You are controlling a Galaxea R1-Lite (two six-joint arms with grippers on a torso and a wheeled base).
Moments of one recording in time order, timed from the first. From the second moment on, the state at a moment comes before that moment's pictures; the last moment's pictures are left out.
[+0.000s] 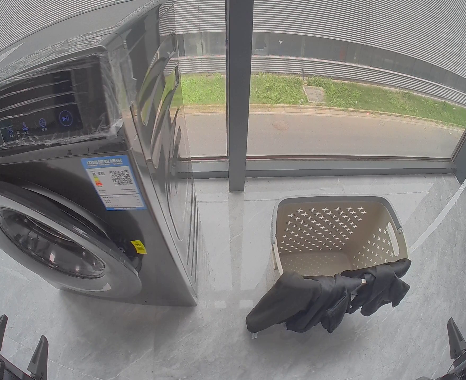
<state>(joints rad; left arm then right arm) 0.00 0.02 -0.02 0.00 -0.01 -0.01 0.00 0.02 -0.02 0.00 0.03 -0.02</state>
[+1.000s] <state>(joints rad) 0.00 0.02 -0.02 0.00 -0.01 -0.02 0.00 0.02 -0.02 0.00 0.03 -0.02</state>
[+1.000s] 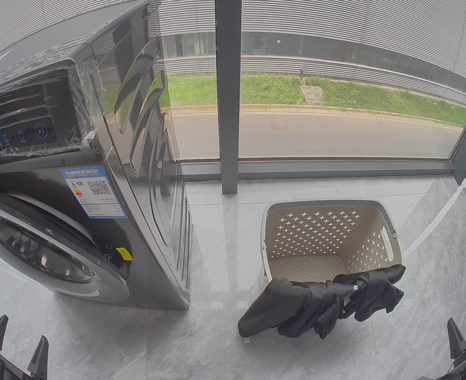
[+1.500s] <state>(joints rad) 0.00 0.02 -0.02 0.00 -0.01 -0.02 0.00 0.02 -0.02 0.00 0.03 -0.02</state>
